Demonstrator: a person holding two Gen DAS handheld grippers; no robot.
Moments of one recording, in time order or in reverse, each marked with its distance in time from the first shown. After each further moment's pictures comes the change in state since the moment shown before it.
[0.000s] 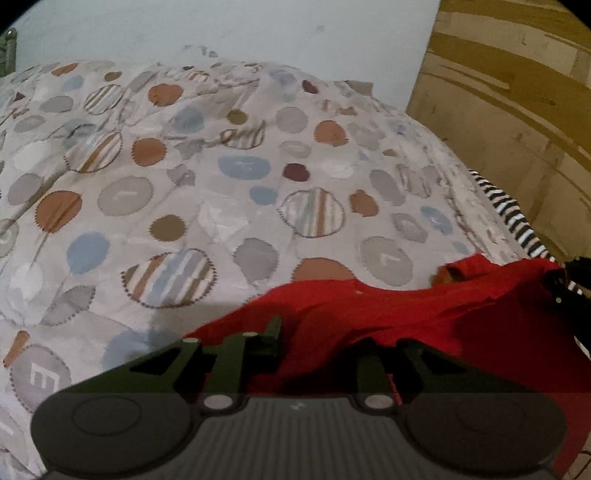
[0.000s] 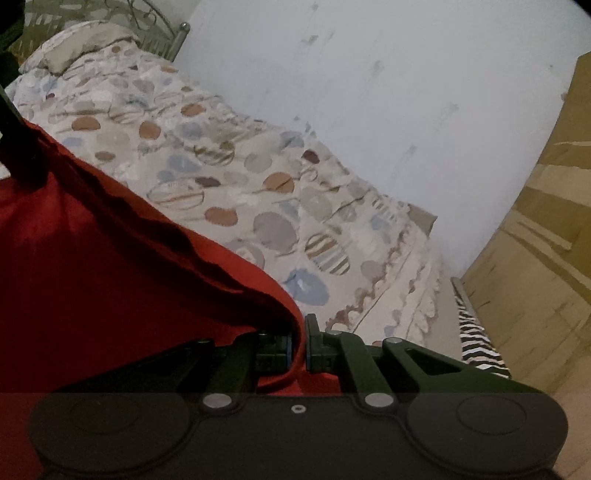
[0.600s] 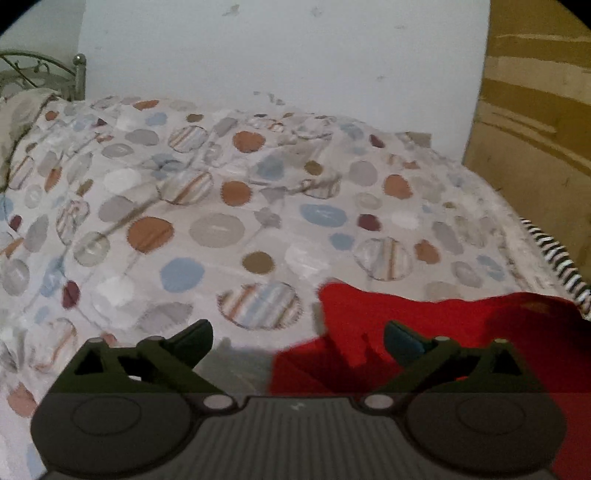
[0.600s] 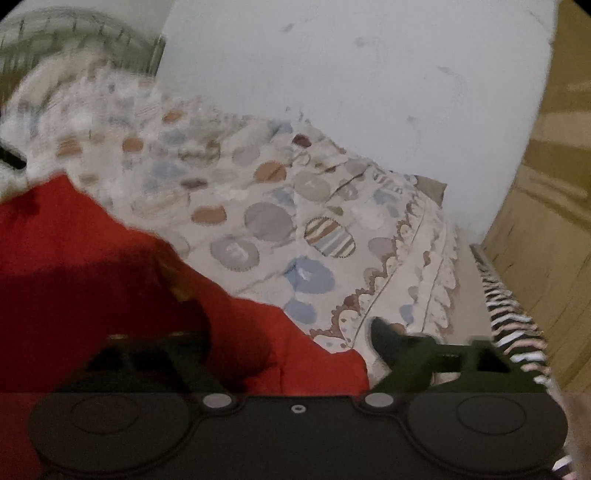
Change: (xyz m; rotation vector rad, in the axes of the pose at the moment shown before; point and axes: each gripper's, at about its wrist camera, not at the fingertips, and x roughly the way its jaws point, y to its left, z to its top) left arm -0.050 0.011 -0.017 -0.068 -0.172 0.178; right arm 0.007 -0.043 -0.008 0.224 -0.010 0.105
